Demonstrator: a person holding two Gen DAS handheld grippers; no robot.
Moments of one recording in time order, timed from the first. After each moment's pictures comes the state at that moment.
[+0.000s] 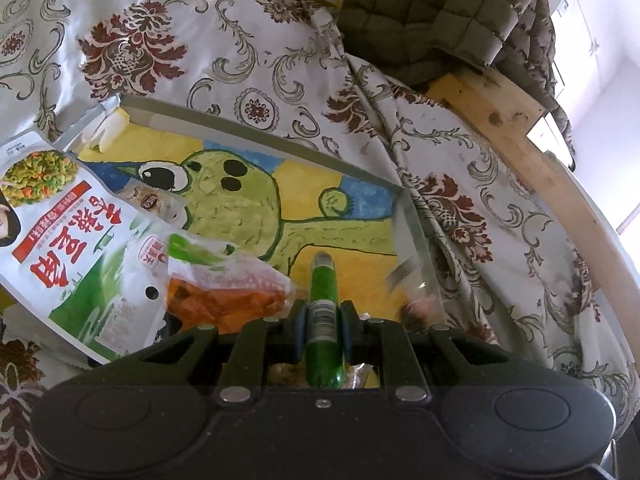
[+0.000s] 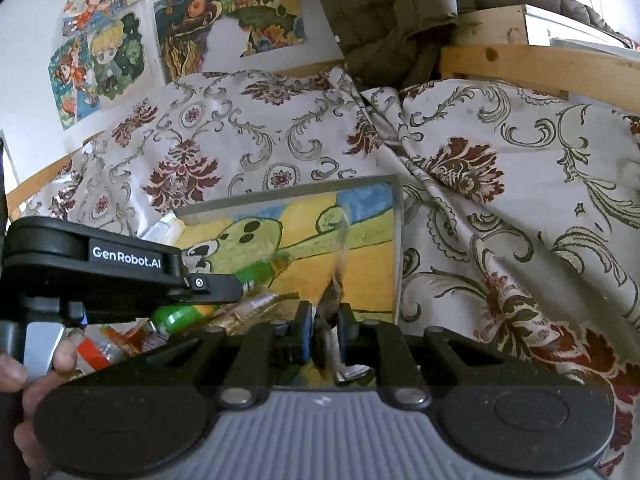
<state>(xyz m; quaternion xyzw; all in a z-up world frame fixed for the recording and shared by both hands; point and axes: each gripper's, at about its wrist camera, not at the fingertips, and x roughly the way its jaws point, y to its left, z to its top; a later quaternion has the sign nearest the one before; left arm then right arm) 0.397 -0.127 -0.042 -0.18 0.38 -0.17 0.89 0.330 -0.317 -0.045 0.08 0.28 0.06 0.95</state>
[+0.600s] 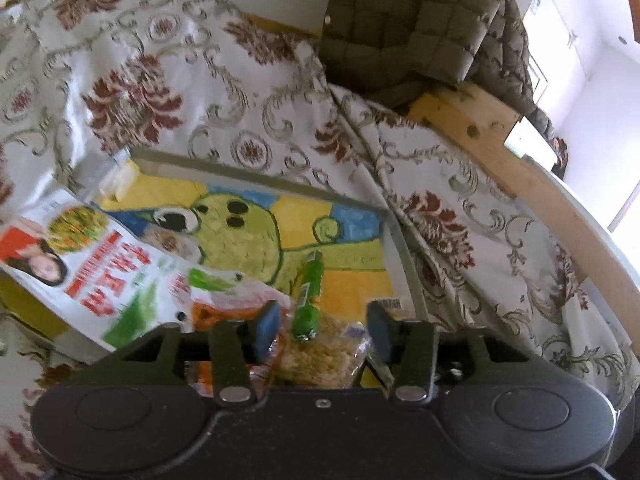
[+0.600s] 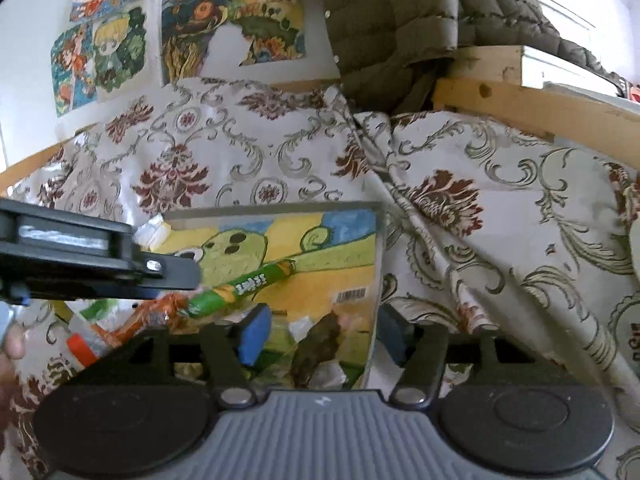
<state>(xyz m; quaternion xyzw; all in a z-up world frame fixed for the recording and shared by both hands) 0.363 -0.115 -0.005 -0.14 0.34 -0.17 0.91 0.315 -0.313 -0.028 0.04 0.25 0.03 0.97</state>
